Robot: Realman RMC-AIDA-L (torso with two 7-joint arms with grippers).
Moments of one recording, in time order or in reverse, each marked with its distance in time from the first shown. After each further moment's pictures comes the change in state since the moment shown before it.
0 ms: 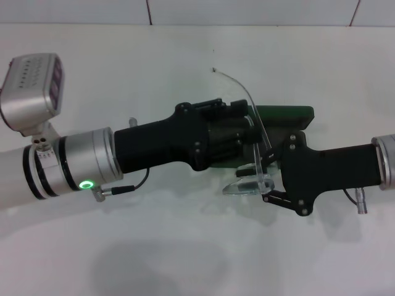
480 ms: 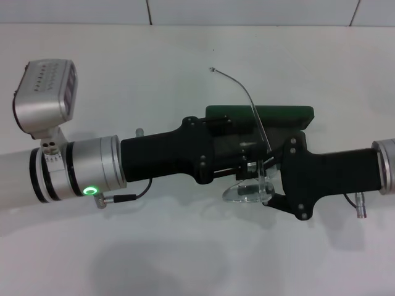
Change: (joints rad) left arm -0.009 -0.001 0.002 0.001 0.062 -0.011 -0.034; right arm -0.021 0.000 -0.036 -0.009 0.041 0.003 -0.065
